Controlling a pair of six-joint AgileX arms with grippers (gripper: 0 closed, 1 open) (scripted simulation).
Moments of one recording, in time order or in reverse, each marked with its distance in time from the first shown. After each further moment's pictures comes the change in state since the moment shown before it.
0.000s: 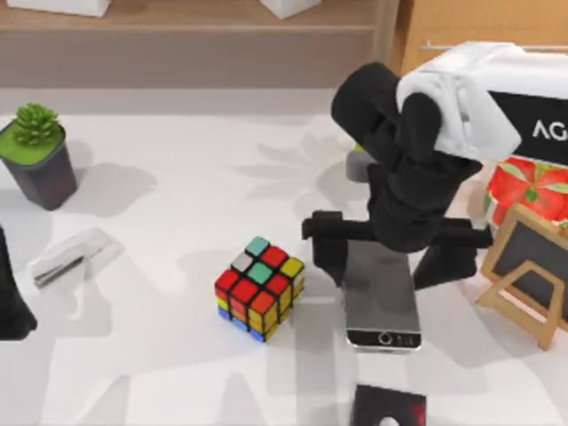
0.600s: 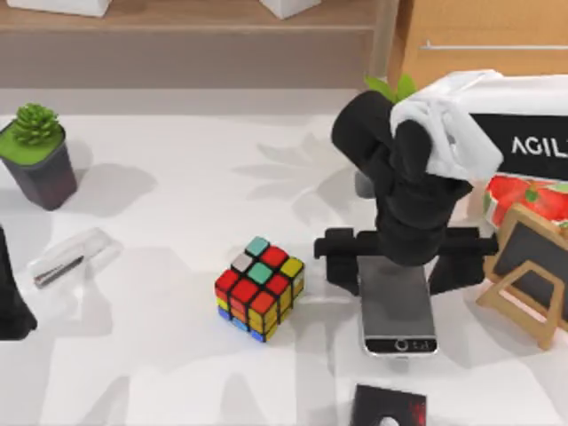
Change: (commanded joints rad) left arm 0.000 0.000 0.000 0.000 0.000 0.000; right arm -0.015 0.056 -0.047 0.065 0.115 -0.013
